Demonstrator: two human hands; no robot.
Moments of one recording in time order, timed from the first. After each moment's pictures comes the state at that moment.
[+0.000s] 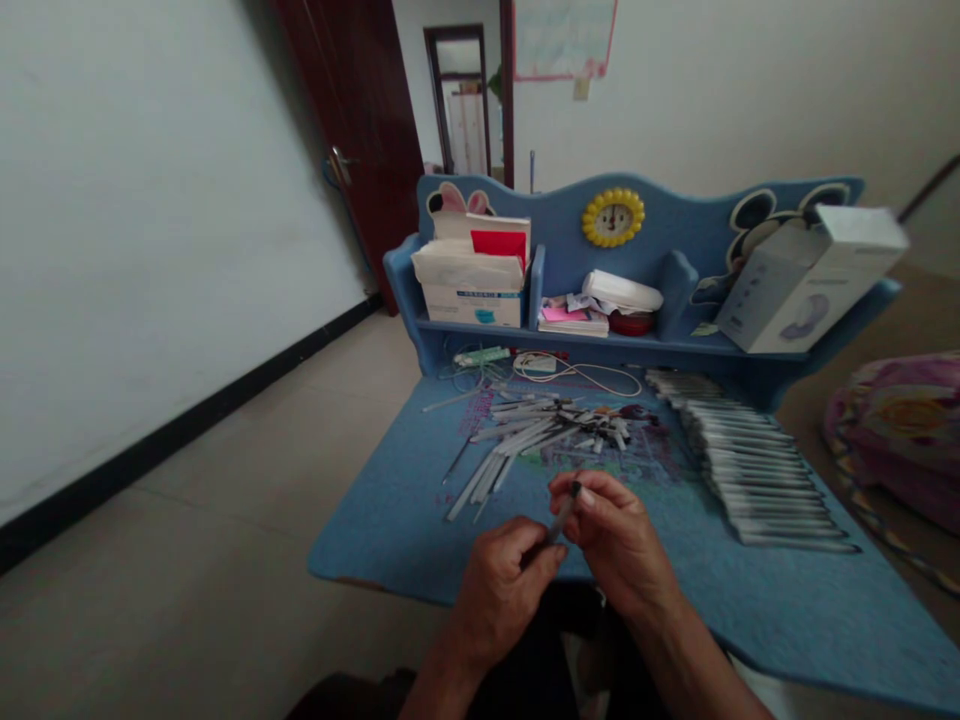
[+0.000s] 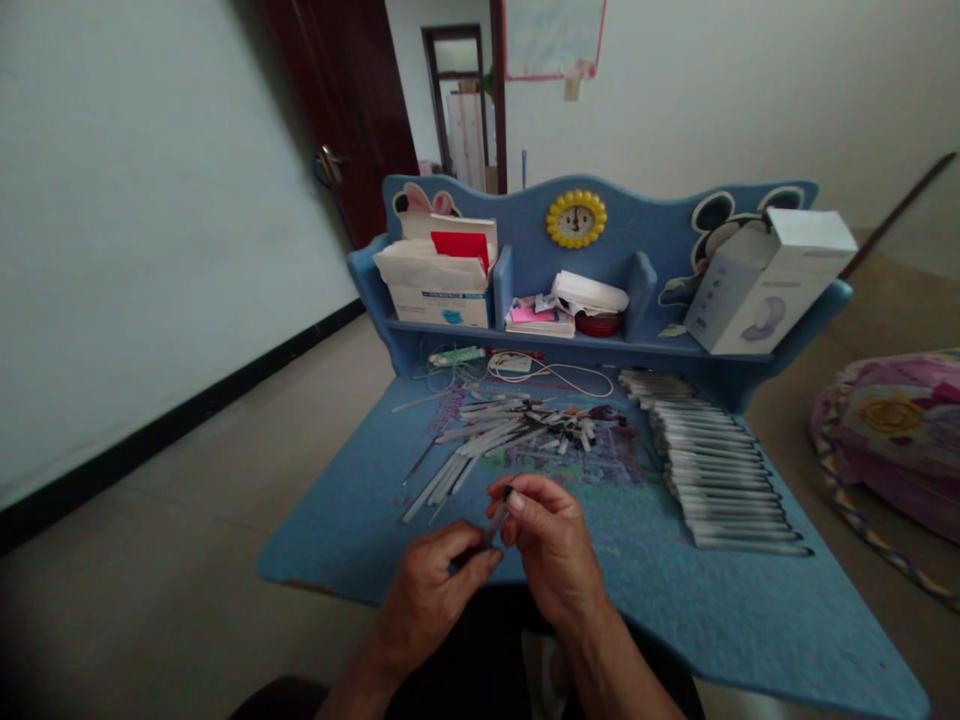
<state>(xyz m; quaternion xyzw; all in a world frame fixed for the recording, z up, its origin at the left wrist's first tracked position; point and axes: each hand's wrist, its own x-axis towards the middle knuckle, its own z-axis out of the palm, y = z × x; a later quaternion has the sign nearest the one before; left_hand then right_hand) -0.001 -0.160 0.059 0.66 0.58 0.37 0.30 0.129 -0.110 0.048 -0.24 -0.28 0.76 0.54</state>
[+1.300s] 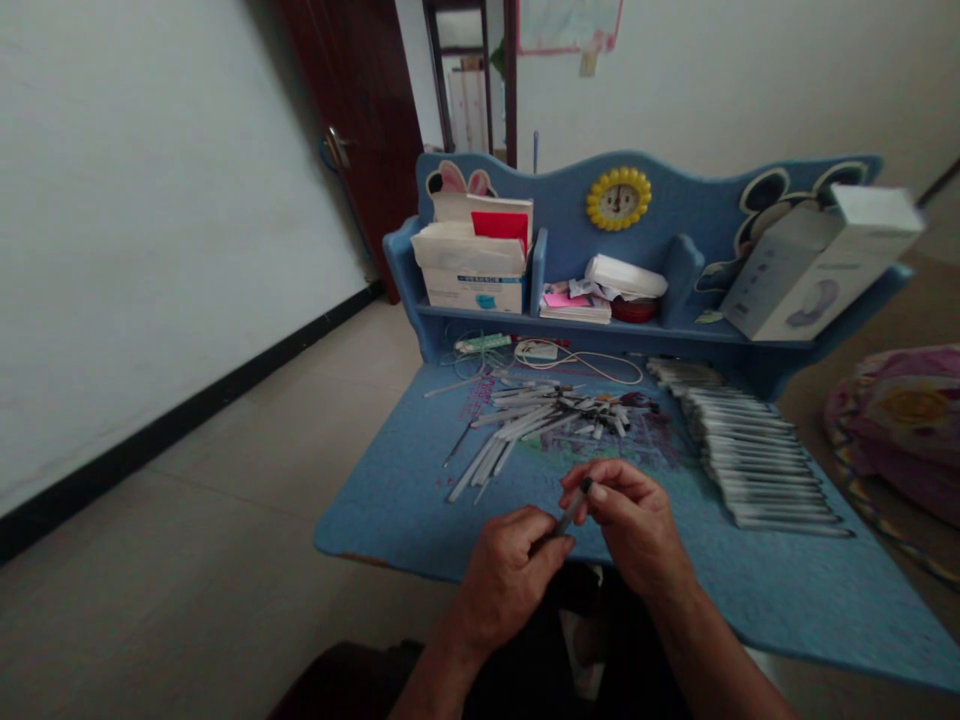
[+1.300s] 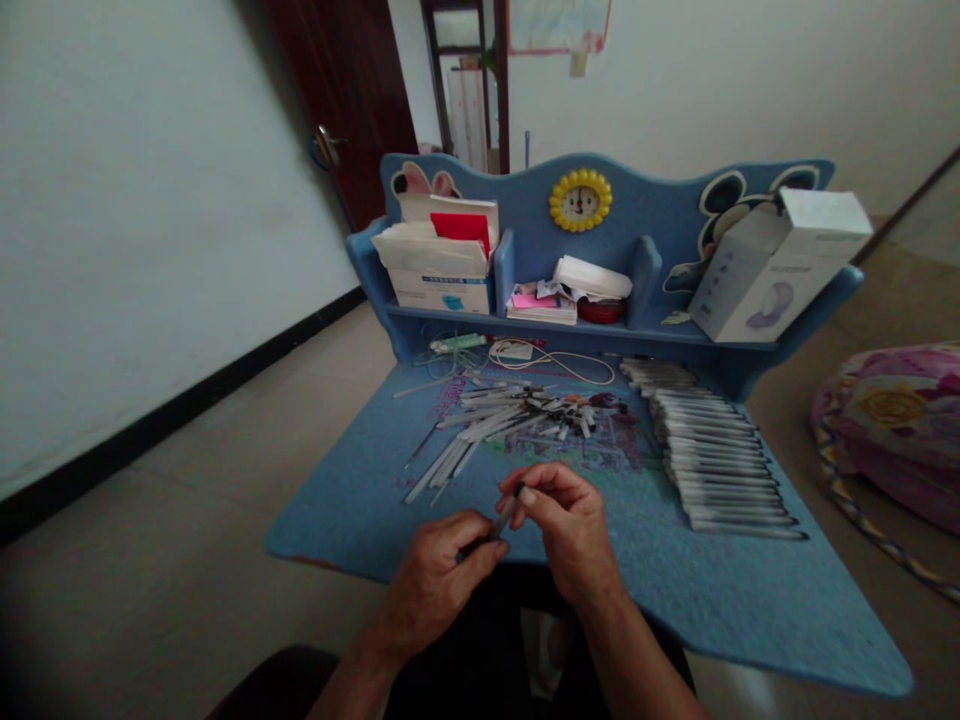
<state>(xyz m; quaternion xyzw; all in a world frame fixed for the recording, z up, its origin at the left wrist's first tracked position) 0.006 -0.165 0.064 0.70 0.56 0.33 0.31 0.148 -0.113 0.051 -0.24 -0.41 0.69 0.55</state>
